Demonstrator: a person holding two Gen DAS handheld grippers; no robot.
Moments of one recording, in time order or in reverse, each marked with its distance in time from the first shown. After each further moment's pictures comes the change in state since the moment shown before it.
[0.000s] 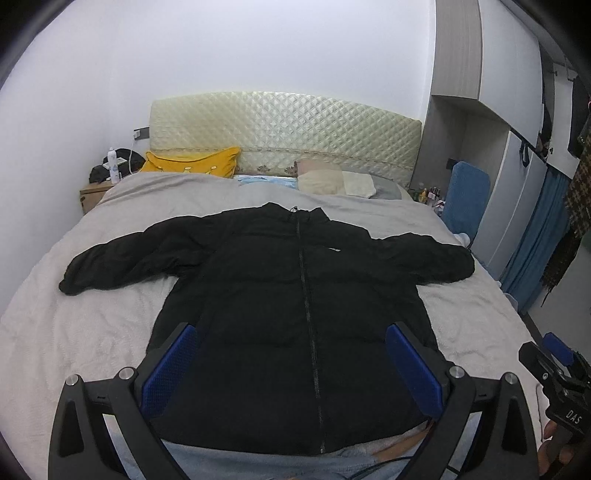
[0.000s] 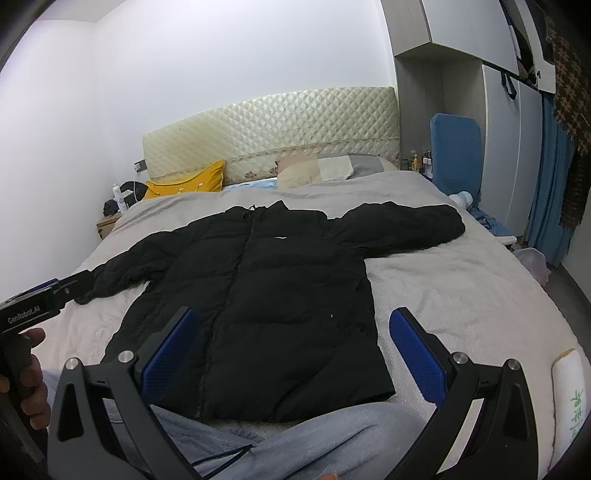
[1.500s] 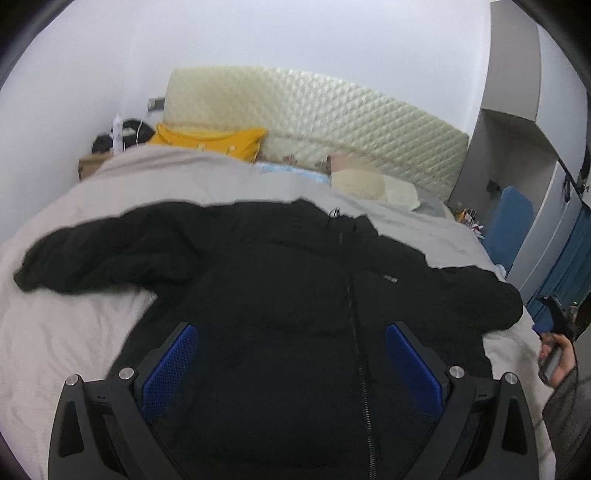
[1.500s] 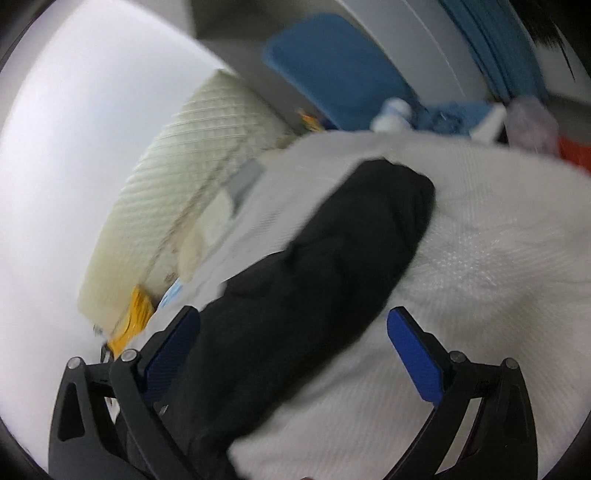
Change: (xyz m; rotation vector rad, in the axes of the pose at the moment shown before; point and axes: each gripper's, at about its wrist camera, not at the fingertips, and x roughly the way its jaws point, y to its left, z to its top) left arm 0.221 0.075 0.040 -0.134 0.011 0.035; right arm 0.338 -0.381 0.080 0.734 -0.030 0.031
